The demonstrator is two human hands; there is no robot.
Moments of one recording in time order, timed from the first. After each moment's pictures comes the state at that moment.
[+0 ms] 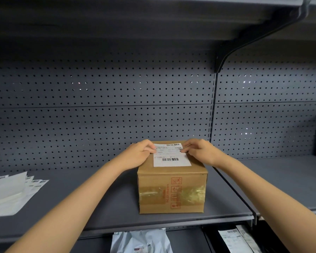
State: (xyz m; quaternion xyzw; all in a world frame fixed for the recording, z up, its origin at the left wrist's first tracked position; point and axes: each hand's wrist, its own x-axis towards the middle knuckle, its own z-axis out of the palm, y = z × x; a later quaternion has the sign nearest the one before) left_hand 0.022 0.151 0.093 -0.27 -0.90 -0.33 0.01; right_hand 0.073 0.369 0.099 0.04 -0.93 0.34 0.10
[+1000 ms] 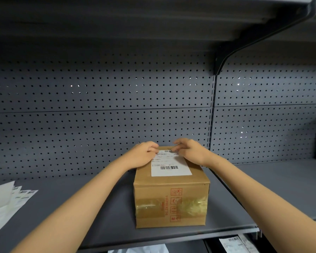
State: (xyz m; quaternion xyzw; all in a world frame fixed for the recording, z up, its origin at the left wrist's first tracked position) left_hand -0.006 0.174 0.102 -0.28 -0.90 -0.32 -0.02; right_hand 0.039 0.357 0.105 0.05 -0.92 0.38 0.07
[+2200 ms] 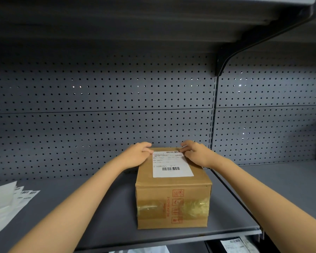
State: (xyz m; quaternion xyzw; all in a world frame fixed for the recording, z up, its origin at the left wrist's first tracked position) left_hand -0.013 0.160 0.102 -0.25 -0.92 -0.32 -0.02; right_hand 0.037 0.368 0.103 0.03 -0.95 0.29 0.06
